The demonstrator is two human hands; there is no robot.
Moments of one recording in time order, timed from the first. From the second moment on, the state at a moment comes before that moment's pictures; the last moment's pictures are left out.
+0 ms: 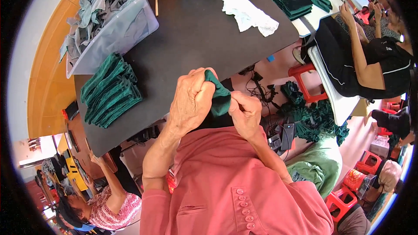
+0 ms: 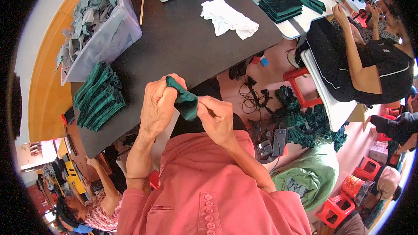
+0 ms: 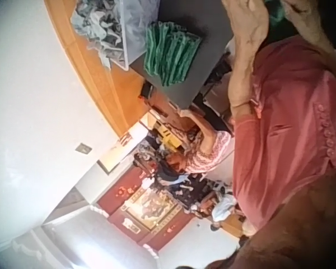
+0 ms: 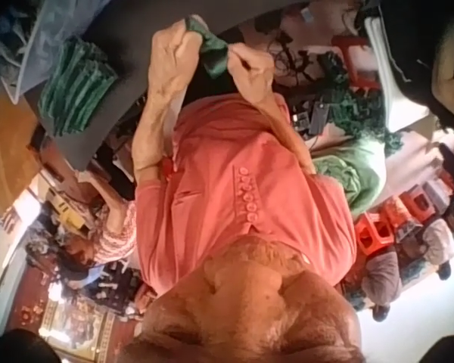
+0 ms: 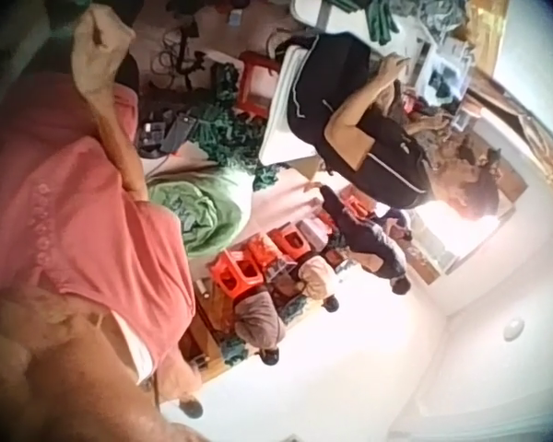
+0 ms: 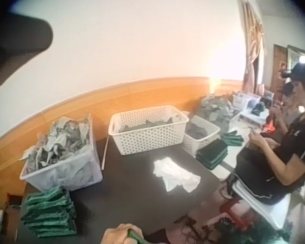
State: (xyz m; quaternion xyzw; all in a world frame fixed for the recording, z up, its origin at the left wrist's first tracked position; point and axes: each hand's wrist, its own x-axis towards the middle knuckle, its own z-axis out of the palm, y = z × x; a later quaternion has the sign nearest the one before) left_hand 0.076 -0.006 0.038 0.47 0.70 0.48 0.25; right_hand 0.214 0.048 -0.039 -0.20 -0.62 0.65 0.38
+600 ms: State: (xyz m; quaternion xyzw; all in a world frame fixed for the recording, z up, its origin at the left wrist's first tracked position) left_hand 0.079 -0.005 0.032 0.55 0.70 0.44 0.07; right_hand 0.199 0.040 -0.037 -0.24 -0.69 0.47 0.49
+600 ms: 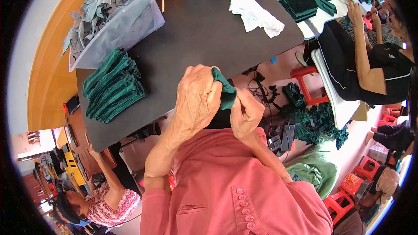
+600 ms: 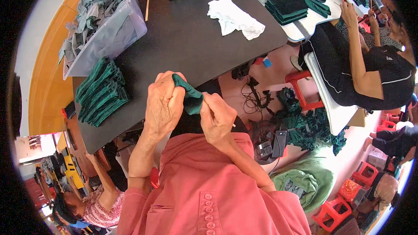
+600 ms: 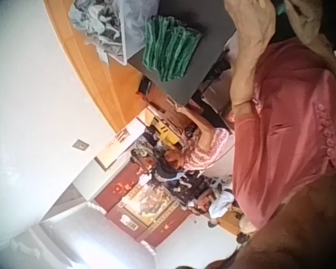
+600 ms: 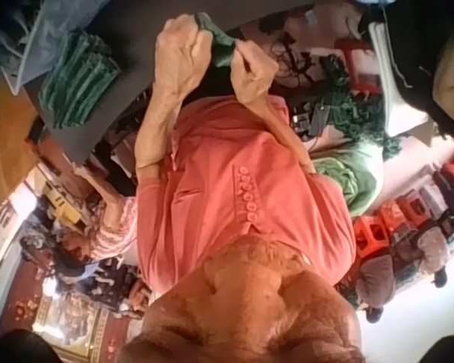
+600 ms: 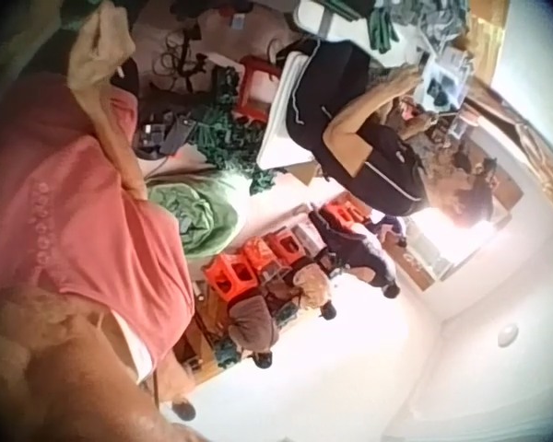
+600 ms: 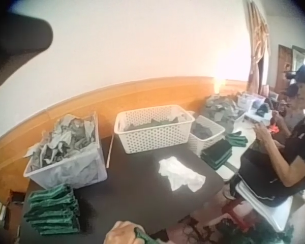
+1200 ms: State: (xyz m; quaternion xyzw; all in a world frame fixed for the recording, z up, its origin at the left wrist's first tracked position) left_hand 0.070 0.008 0.014 0.54 0.66 0.48 0.19; right_hand 0.191 0.053 -0.059 -0.24 -0.60 0.63 0.43
